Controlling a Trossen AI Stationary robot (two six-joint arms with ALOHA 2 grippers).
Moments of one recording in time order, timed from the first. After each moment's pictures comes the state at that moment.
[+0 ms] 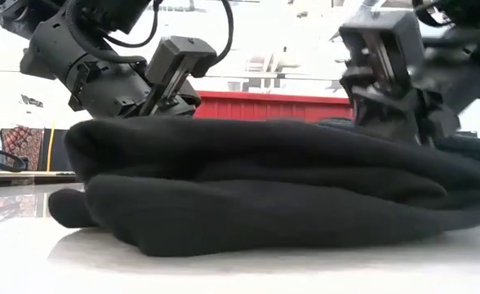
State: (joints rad) left arm -0.36 1.84 0.78 0.37 -0.26 -1.22; right arm 0.52 1.75 0.76 0.23 0.48 1.31
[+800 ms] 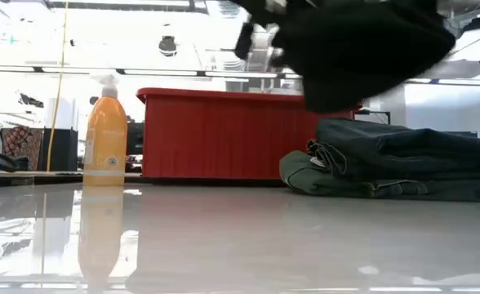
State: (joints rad) left arm -0.07 1.73 1.29 0.30 -0.33 -0.70; right arm 0.34 0.93 0.99 -0.77 0.51 0.85
